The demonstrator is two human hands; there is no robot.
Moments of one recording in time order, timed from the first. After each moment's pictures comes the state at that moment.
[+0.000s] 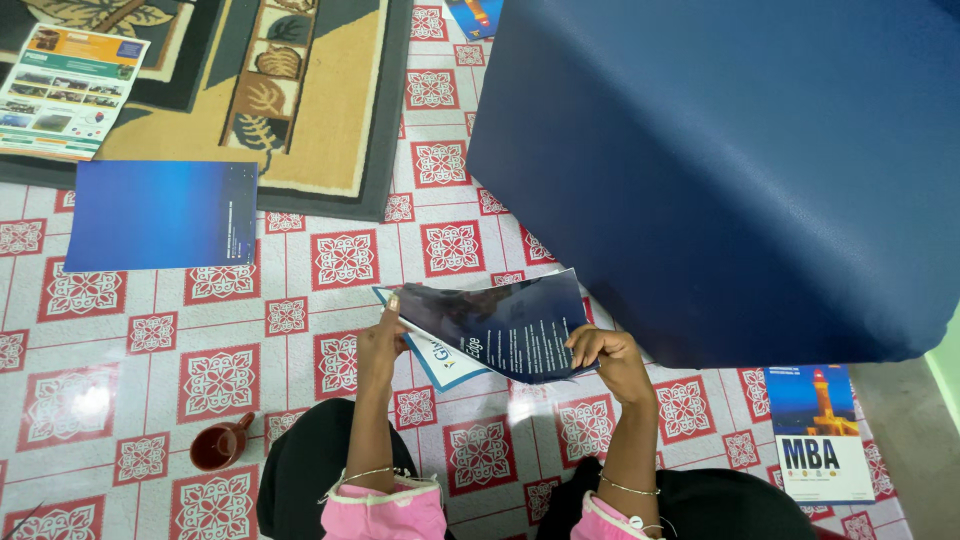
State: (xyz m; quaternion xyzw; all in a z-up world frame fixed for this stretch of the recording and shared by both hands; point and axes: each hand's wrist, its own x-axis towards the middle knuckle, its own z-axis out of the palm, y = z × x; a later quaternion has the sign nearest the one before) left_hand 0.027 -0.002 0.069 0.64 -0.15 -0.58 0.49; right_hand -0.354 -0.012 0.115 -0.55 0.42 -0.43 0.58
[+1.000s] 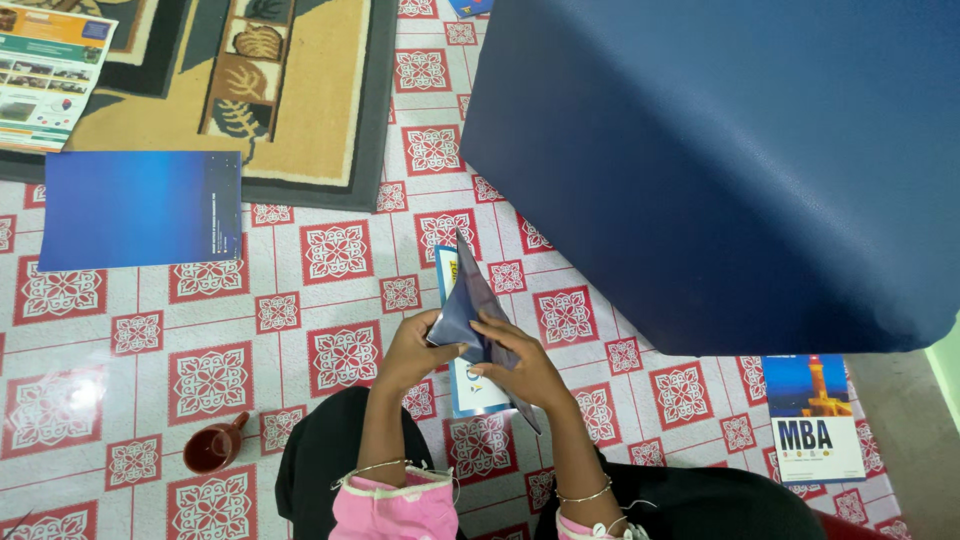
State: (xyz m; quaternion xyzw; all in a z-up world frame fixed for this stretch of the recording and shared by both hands) left_hand 0.001 -0.007 0.099 0.44 -0.40 -0.69 0.41; right_hand -0.210 0.001 0.158 -0.64 0.48 -0.25 0.54
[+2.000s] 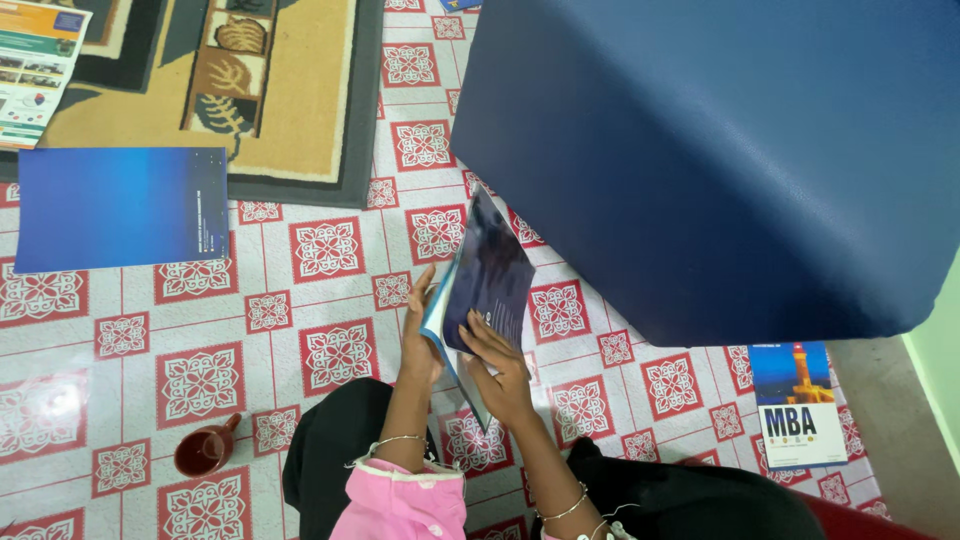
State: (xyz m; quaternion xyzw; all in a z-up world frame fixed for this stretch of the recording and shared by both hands) left_hand -0.037 -0.013 0.082 0.30 -0.17 -0.67 0.65; right_hand -0.180 0.038 0.122 -0.68 0.49 -0.38 0.40
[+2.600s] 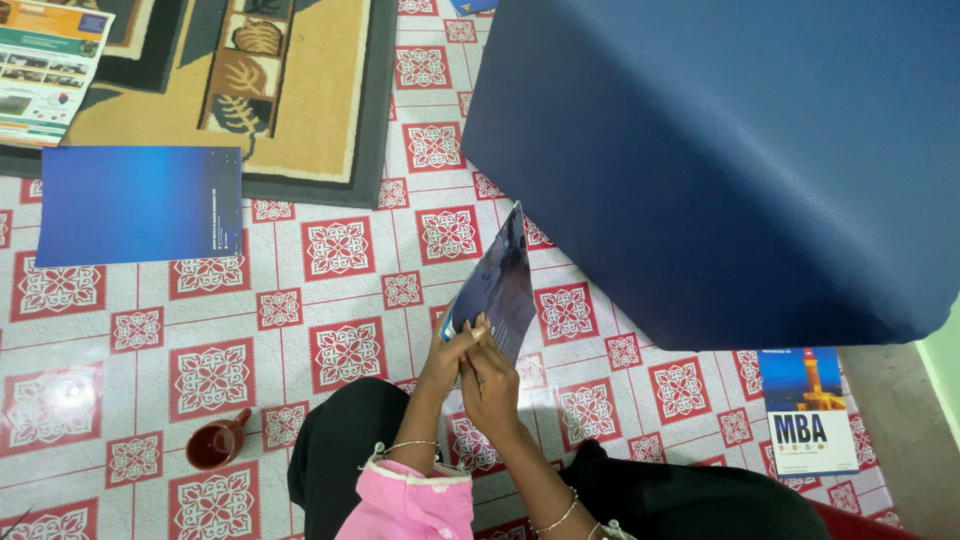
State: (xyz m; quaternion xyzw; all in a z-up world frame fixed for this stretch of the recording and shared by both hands) left_hand -0.048 0.013 0.045 0.31 -0.25 -0.72 0.57; right_hand -0.141 0.051 0.135 -0.70 0.54 -0.39 0.24
